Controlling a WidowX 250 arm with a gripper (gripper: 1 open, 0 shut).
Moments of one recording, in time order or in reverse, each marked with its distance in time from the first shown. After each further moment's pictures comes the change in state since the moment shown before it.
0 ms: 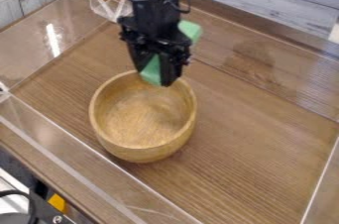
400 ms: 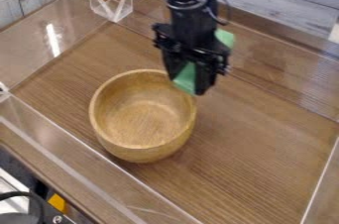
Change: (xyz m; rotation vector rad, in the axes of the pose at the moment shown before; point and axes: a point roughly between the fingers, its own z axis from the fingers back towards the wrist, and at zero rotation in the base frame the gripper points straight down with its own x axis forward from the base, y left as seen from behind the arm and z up) arm 0.016 -0.040 -0.011 -0.002 0.008 -0.021
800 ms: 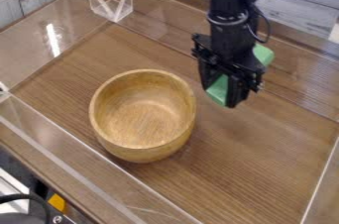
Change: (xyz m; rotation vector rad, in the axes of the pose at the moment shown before) arm 0.021 -0.028 -0.020 -0.007 0.014 -0.179
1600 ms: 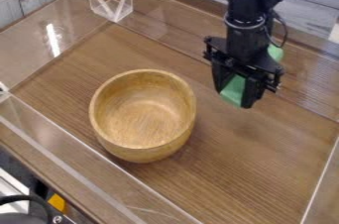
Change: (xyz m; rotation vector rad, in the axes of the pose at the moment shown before) arm 0.013 -0.004 -0.002 0.029 -0.028 0.132
